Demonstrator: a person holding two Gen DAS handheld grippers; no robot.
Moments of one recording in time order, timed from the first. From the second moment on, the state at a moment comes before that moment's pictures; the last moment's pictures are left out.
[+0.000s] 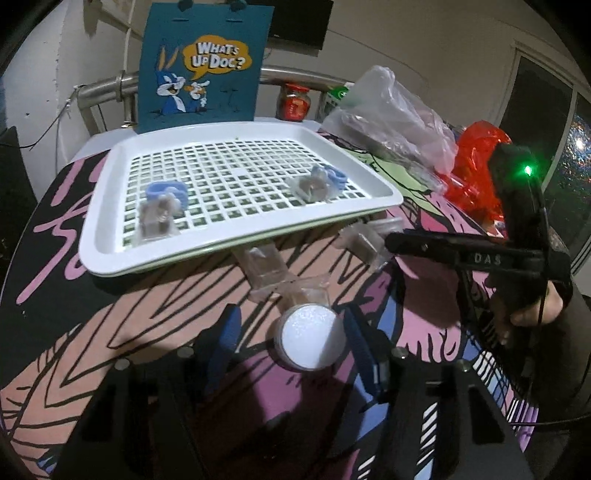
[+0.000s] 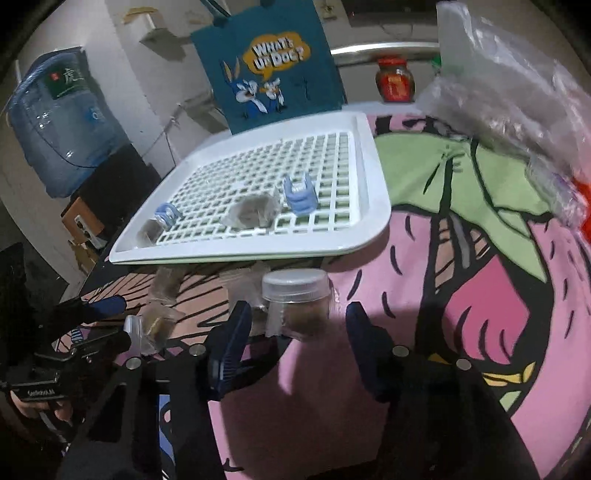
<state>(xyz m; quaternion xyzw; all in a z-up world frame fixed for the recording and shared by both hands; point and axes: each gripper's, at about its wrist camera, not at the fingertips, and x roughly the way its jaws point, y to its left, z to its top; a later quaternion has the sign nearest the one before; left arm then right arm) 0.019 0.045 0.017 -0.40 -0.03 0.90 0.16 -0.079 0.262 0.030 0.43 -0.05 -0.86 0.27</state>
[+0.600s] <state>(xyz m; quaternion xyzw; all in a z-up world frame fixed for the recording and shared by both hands) 0.047 0.027 0.040 -0.34 -0.03 0.93 0.17 -0.027 0.236 0.064 0.34 0.02 -0.88 0.33</state>
